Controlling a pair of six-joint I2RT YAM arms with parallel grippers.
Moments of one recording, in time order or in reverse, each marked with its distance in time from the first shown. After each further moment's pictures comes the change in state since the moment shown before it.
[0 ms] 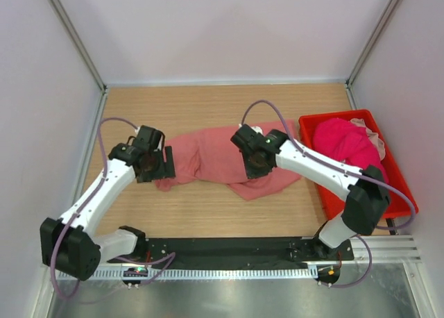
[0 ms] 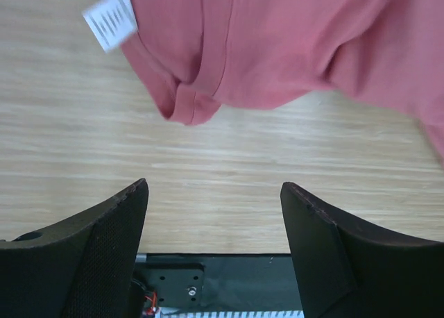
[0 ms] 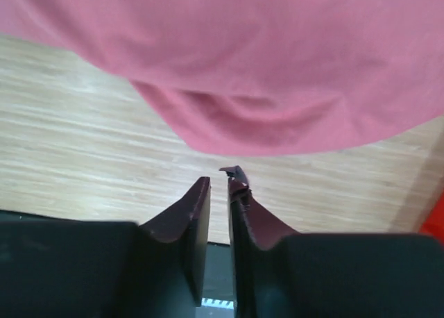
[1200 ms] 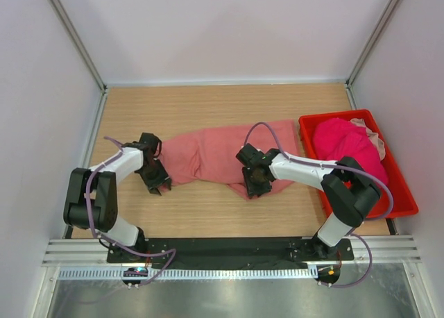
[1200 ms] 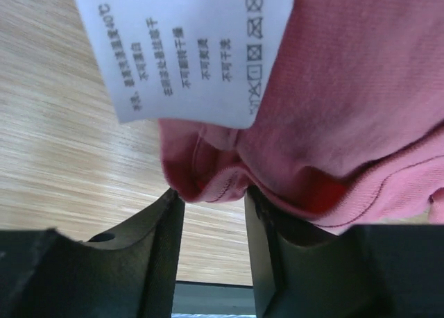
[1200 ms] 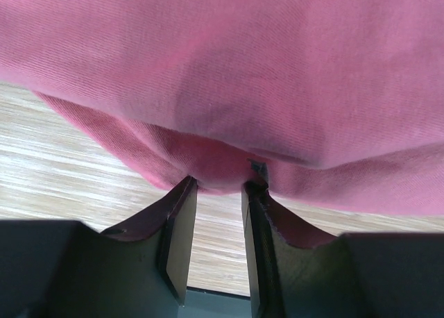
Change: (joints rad) left arm 0.193 0.400 -0.196 0.213 0.161 -0.249; right arm -0.045 0.042 -0.408 0.368 -0.172 -0.007
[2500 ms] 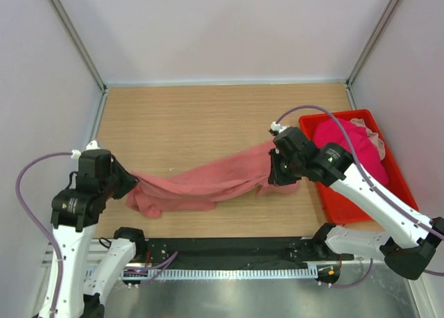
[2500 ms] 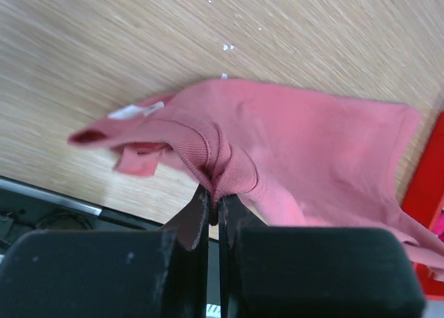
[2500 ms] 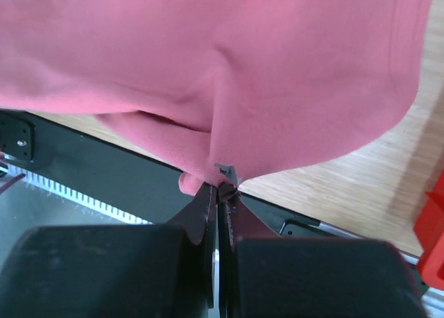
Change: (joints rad) left arm 0.002 -0.866 0.289 -0.501 -0.149 -0.064; right arm -0.001 -0.546 0.249 -0.463 0.002 -0.002
